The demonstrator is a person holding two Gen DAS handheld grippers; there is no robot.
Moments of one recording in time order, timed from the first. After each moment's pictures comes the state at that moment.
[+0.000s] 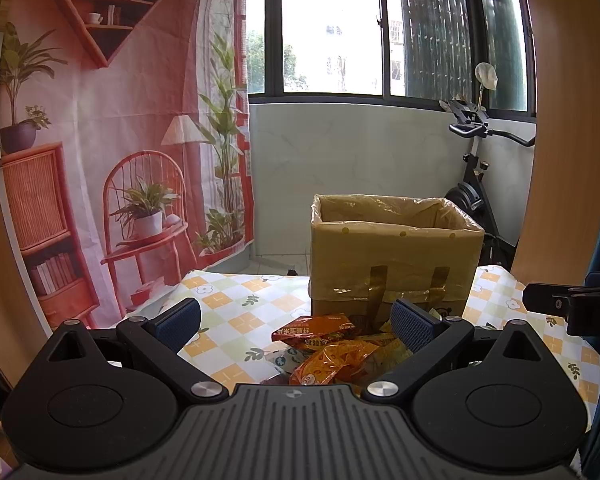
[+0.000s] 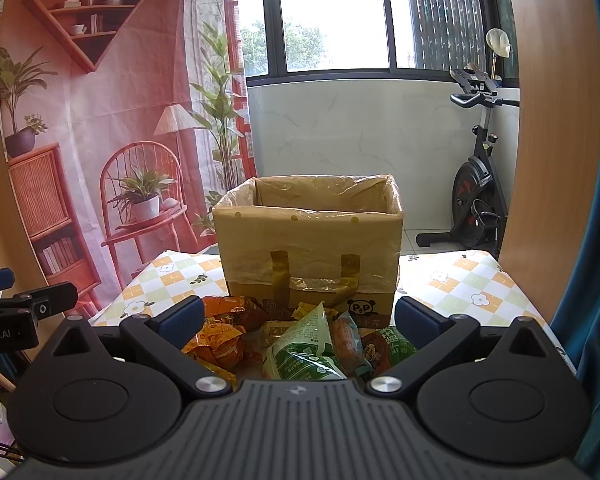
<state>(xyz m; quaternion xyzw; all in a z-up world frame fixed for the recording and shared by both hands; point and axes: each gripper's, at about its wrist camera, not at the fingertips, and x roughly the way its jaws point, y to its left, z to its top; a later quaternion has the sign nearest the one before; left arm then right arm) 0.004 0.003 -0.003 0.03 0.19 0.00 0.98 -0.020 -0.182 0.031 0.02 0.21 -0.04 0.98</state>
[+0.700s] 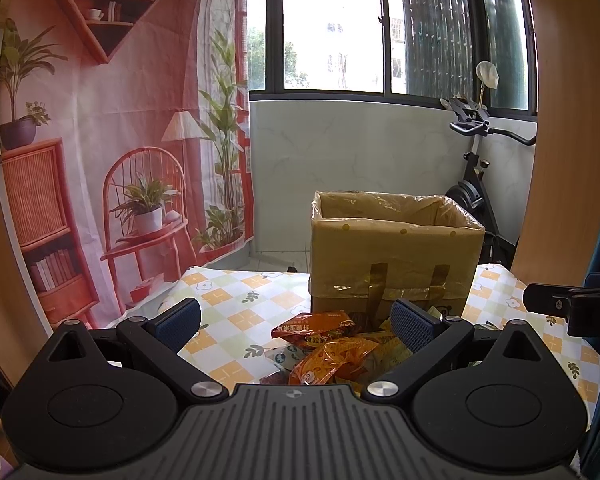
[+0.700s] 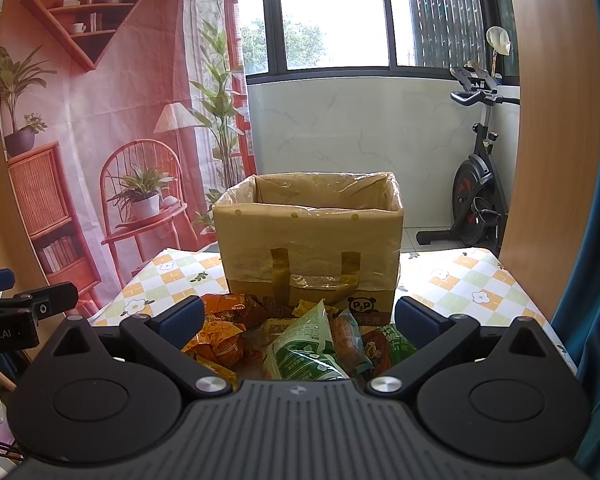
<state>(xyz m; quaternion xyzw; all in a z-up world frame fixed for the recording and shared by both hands) 0.003 0.002 -0.007 0.03 0.19 0.00 0.98 -0.022 -0.182 0.028 0.03 0.21 -0.04 0.98</state>
